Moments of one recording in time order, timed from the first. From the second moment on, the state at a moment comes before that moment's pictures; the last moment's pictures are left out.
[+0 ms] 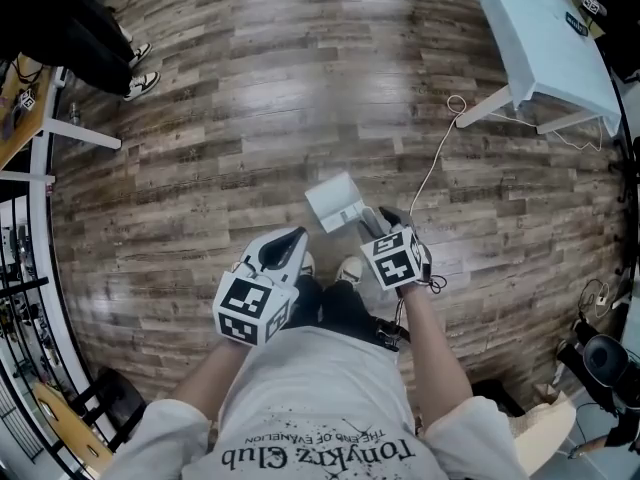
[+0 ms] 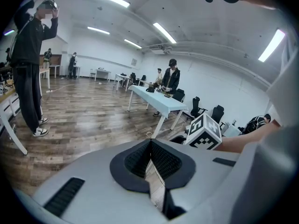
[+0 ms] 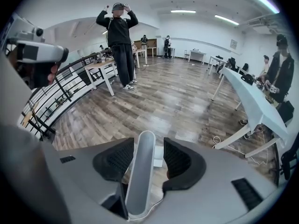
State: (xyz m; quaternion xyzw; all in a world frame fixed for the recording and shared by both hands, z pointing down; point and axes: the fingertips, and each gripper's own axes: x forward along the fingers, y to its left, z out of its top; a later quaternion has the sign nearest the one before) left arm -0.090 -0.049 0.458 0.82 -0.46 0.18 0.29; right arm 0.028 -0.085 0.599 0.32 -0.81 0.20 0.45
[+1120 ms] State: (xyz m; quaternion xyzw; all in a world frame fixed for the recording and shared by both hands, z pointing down) left arm -0.063 -0.003 0.417 0.84 -0.46 0.17 0.25; right arm 0.060 -0.030 0.448 0.43 -0.83 0.18 0.30
